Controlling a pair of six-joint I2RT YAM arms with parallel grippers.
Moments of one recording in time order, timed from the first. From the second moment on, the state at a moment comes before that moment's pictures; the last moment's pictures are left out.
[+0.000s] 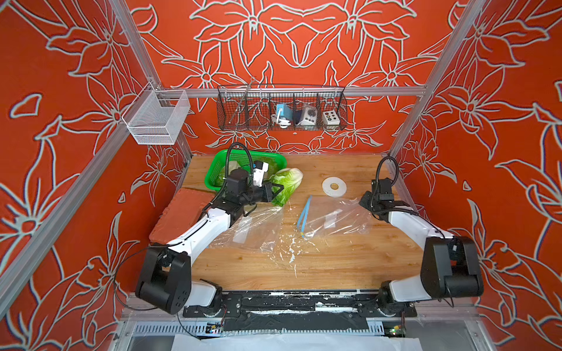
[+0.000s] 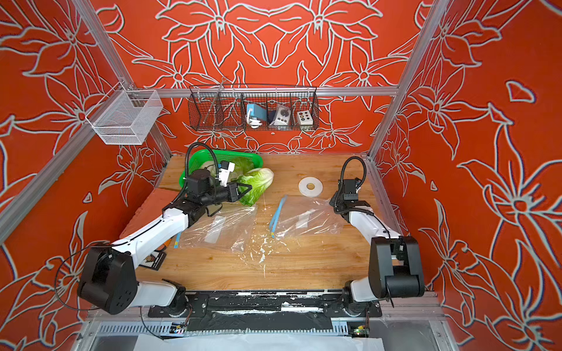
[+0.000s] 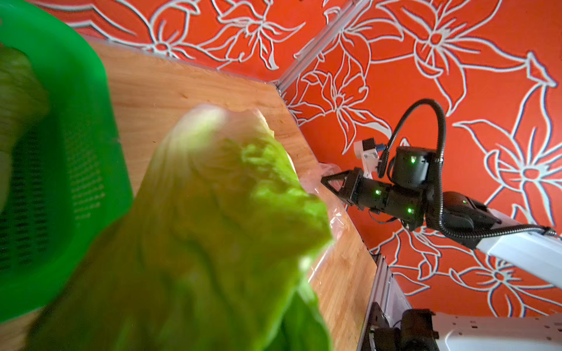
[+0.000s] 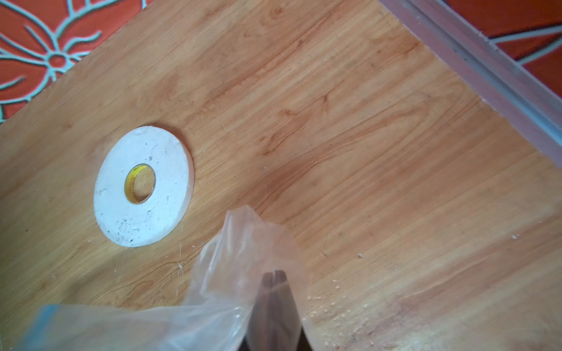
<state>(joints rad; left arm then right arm) -0.26 1.36 0.92 0.11 0.65 -0.54 0.07 1.44 0.84 -0.27 0.19 0.57</state>
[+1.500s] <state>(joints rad) -0.02 1.63 1.05 0.07 0.24 -0.56 0.07 1.40 0.81 -0.24 0.12 0.58</state>
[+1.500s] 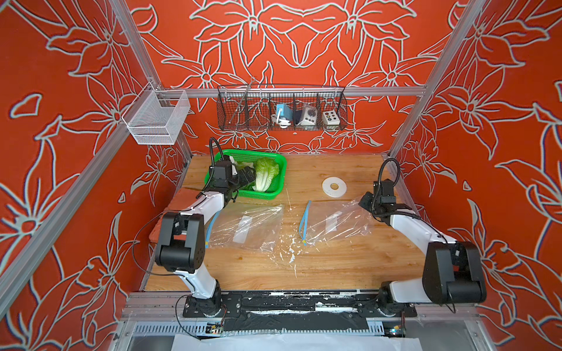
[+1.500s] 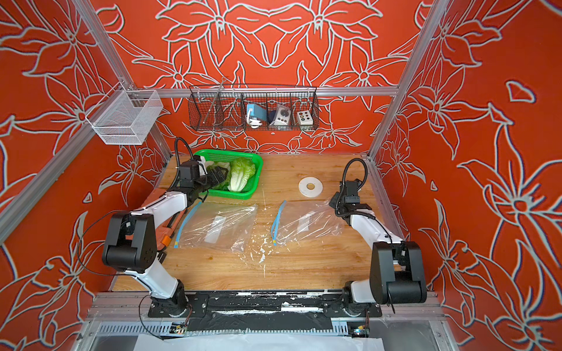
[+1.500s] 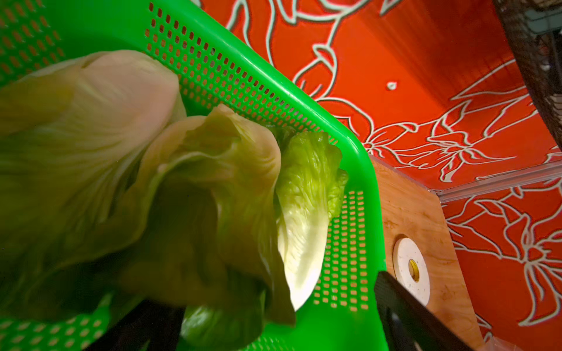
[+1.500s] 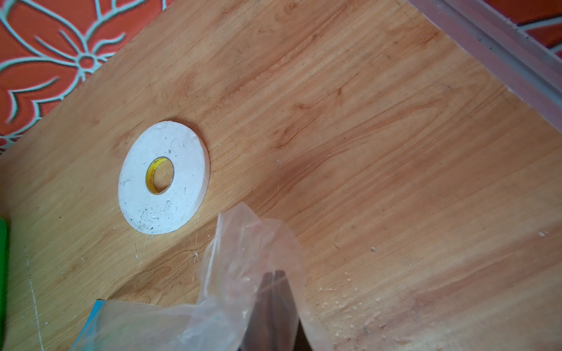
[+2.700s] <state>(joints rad) -0.03 1.84 1.28 -0.17 0.14 -0.32 0.09 1.43 0.92 -0.22 0.04 0.57</state>
